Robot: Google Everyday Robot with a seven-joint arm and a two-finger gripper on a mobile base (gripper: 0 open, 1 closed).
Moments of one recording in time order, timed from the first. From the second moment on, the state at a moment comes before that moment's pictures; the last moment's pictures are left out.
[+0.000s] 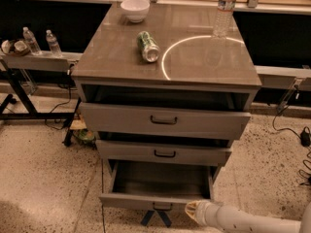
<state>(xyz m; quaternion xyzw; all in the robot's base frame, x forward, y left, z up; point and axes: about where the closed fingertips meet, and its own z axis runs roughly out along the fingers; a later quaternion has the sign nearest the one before) 0.467 -0.166 0.228 -0.57 0.75 0.06 0.34</state>
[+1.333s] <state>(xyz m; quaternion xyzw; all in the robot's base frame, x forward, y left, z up) 0.501 -0.207 0.180 -0.59 0.73 0.00 0.35</state>
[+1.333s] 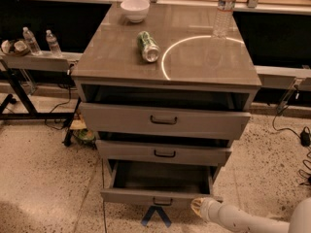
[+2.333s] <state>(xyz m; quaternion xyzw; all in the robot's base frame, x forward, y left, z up) 0.516 -0.197 0.183 -0.60 0.70 -0.01 0.39</state>
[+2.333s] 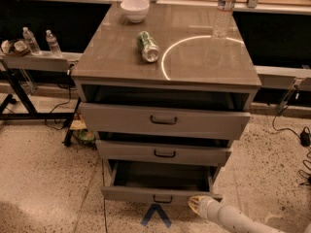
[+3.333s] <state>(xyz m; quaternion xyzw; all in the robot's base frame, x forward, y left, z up) 0.579 -0.155 0.197 -0.61 0.66 -0.03 0.44</state>
